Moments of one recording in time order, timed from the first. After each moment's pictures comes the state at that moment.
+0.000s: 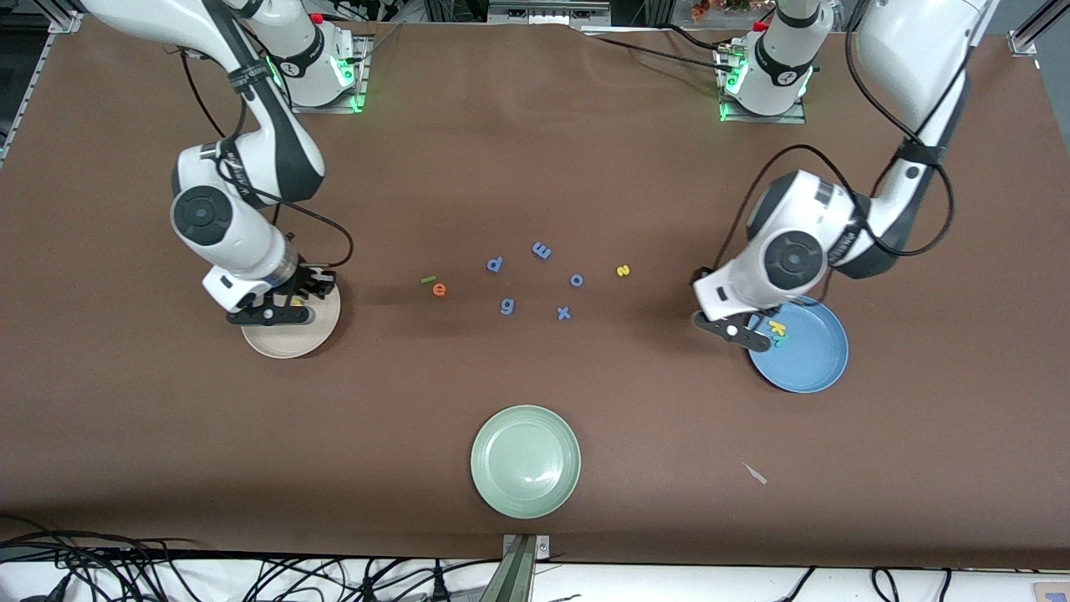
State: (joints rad) left arm 0.06 0.47 -0.47 -1.85 0.23 2.04 -0.20; right arm 0.05 0.30 0.15 -2.06 -0.13 2.29 0.20
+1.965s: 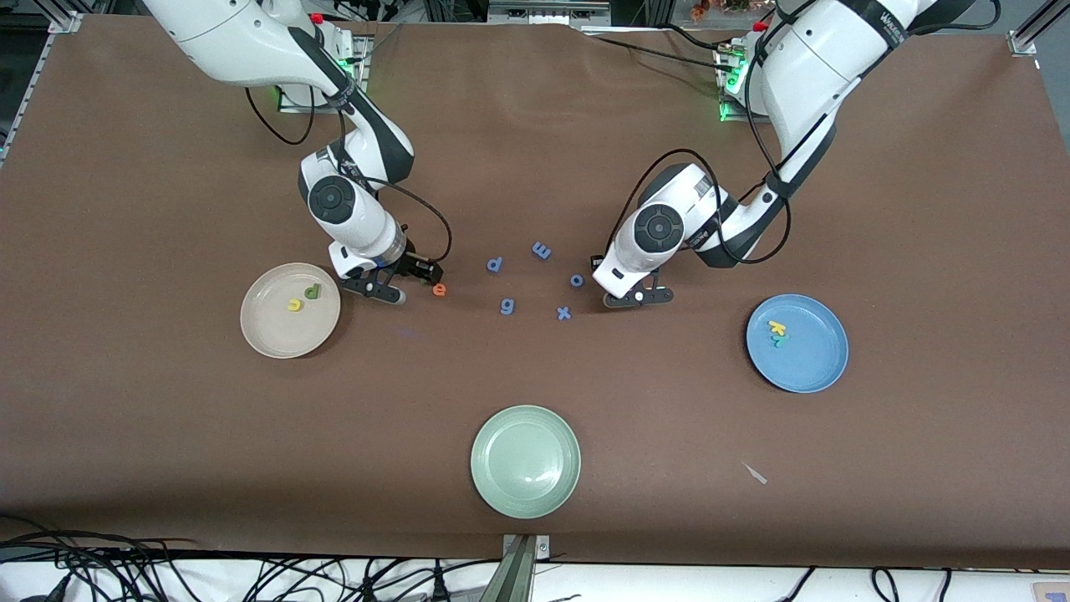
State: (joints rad) left arm -0.09 0.66 -0.53 -1.93 0.23 2.33 -0.84; right arm 0.14 0.49 0.34 -2.20 -0.07 2.70 0.81
